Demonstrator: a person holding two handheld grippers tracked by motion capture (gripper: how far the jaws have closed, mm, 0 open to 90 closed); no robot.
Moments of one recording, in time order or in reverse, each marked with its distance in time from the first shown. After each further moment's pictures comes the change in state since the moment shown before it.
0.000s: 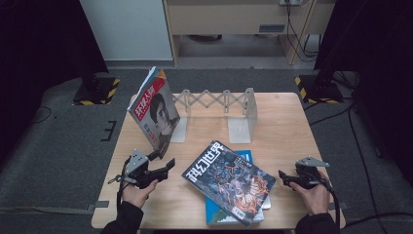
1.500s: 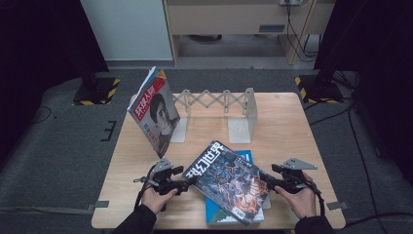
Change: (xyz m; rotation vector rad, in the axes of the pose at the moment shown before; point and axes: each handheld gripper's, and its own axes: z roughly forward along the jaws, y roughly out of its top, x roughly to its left) left arm -0.033 -0.034 0.046 0.236 -0.224 -0.121; right arm 0.059 0.019 -0.013 -0.104 0.234 -0.030
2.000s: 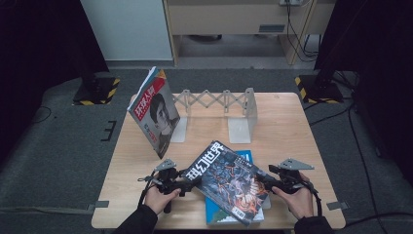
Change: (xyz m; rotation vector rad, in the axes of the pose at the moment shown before) left arm -0.001 -0.003 0.012 0.019 -0.110 -0.106; right arm 0.004 -0.002 0.006 -0.002 0.025 0.008
